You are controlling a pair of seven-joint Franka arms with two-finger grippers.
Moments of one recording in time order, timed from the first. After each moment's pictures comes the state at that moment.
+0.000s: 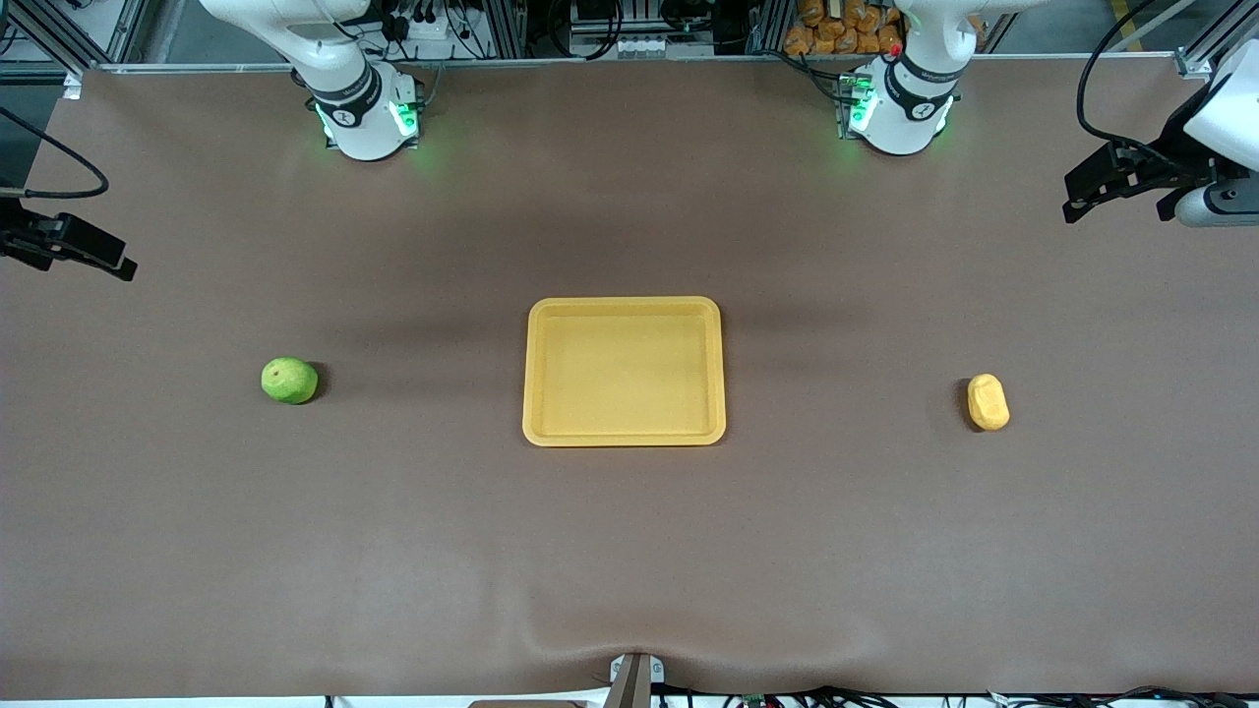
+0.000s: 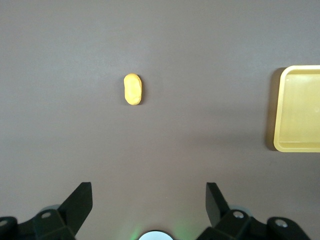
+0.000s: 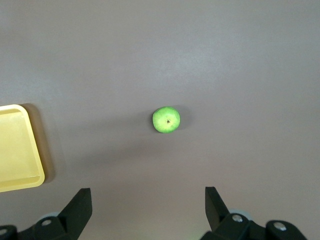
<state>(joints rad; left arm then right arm) 0.04 -0.11 -0.13 -1.63 0.06 1.54 -0.07 0.03 0.02 -0.10 -1.54 0.01 1.52 0.07</state>
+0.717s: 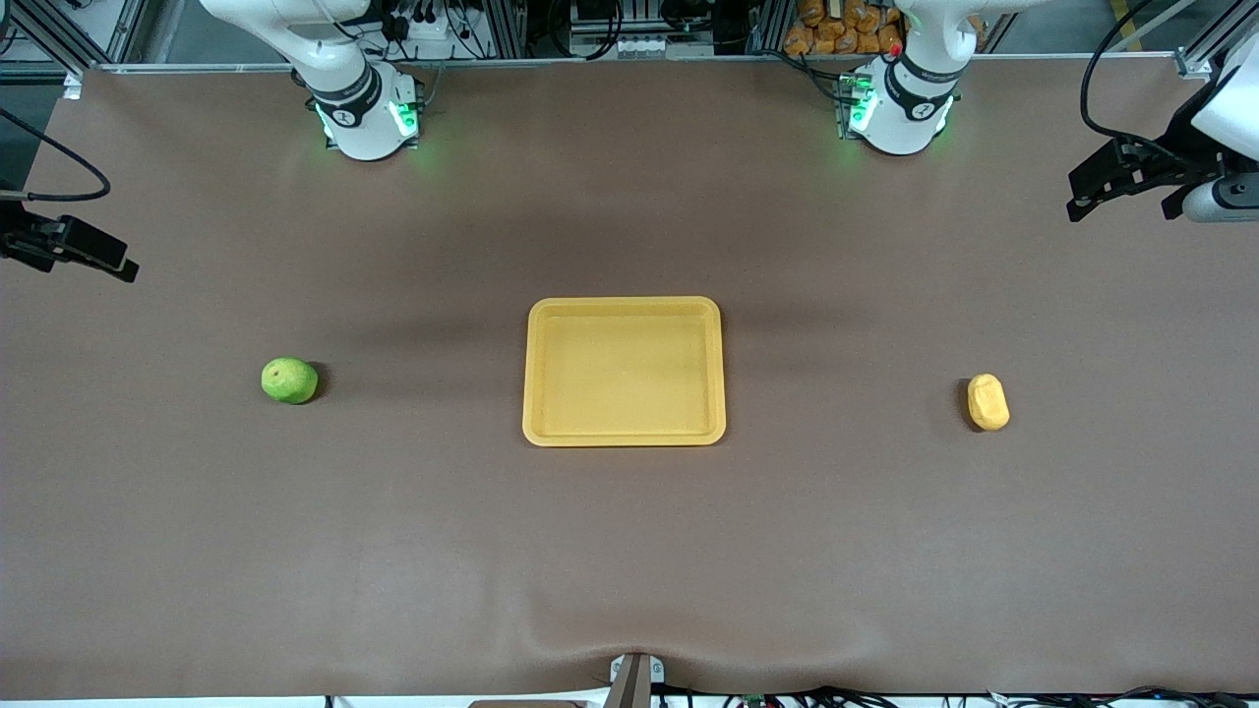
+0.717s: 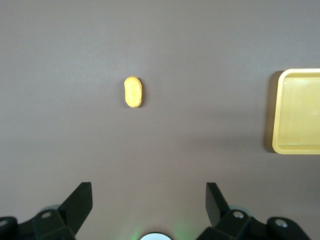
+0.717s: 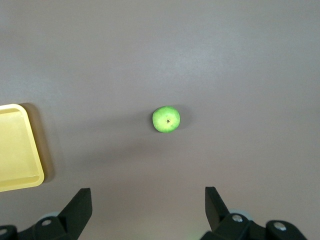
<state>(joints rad) 0.04 -0.11 -0.13 -1.61 0.06 1.54 -0.07 0.03 0.02 -0.10 -1.54 0.01 1.52 0.07</state>
